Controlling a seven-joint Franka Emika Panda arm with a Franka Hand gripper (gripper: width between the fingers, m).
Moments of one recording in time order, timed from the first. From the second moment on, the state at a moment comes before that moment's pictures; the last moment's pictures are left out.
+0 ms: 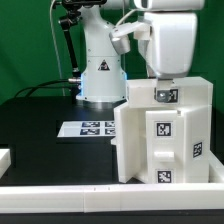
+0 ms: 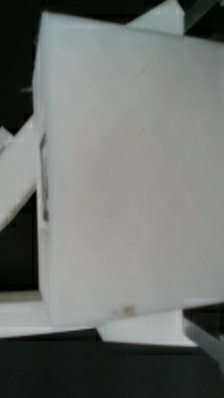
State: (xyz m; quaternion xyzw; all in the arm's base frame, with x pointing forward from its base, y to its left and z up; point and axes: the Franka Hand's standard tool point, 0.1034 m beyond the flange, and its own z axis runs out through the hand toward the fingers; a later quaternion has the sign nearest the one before) arm 0.589 0.053 0.146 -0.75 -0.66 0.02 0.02
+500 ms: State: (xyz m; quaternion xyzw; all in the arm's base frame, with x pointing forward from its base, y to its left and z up) arm 0.583 0.056 0.146 -0.87 -0.49 0.03 0.02
